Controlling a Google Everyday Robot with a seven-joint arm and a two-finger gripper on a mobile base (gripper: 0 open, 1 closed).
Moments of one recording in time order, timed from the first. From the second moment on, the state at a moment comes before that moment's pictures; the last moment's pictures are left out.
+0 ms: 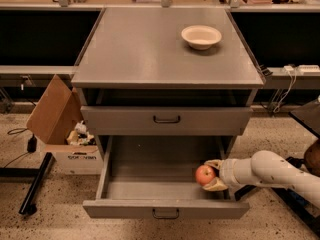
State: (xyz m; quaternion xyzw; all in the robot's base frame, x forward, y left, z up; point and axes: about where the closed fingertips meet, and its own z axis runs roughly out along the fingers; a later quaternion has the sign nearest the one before) arm 0.539 -0.208 0.465 -0.62 0.71 0.09 0.33
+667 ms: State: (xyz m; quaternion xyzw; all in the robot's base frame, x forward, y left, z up) arm 0.525 -0.200 0.493 -0.62 0.71 0.08 0.33
